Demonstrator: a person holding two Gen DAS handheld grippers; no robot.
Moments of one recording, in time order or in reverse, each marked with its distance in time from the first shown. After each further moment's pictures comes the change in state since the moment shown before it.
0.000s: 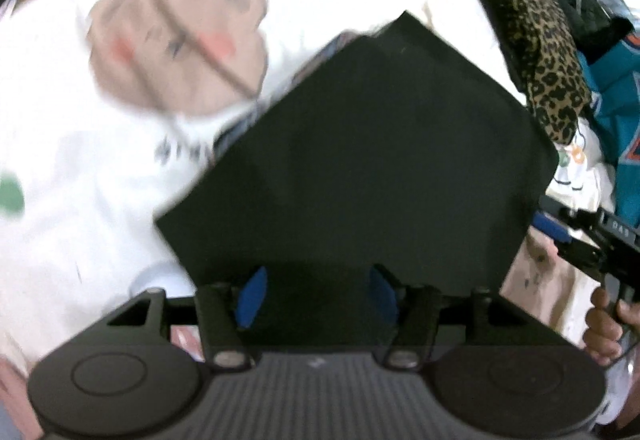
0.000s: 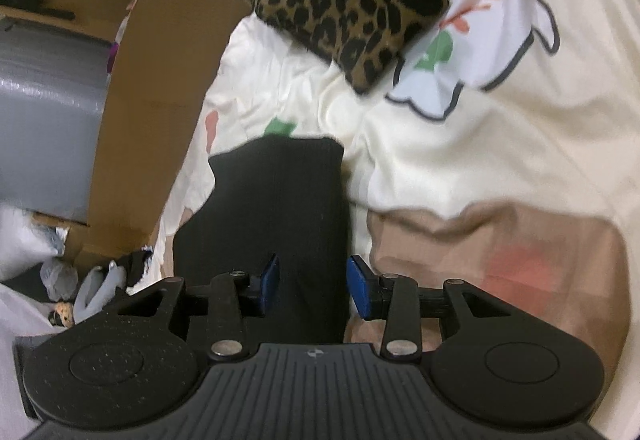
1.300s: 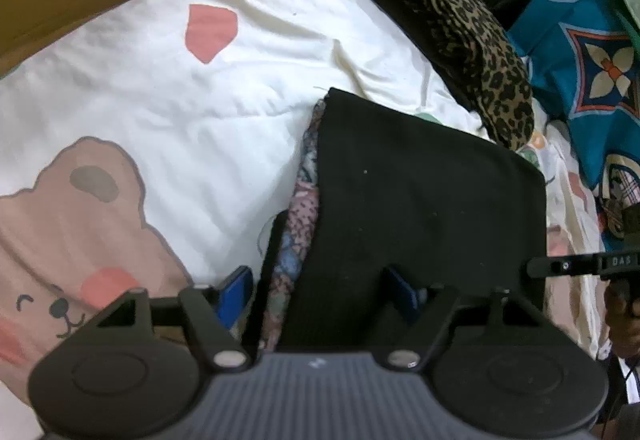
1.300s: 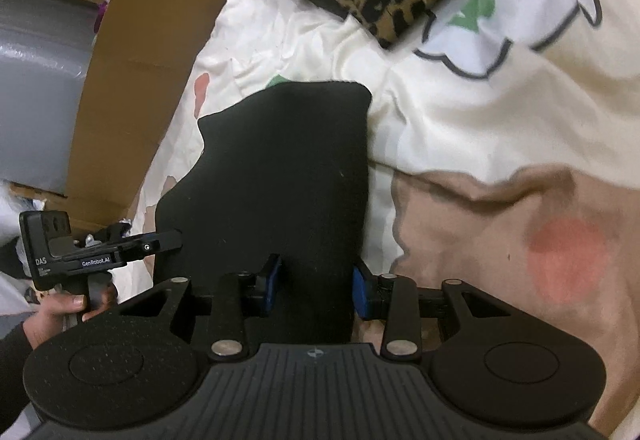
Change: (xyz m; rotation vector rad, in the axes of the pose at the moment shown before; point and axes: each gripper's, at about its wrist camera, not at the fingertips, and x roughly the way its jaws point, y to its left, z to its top) left arm 0.080 -0.006 0.115 0.396 -0.063 -0.244; right arm 0.022 0.023 -0.010 -0.040 0.053 -0.057
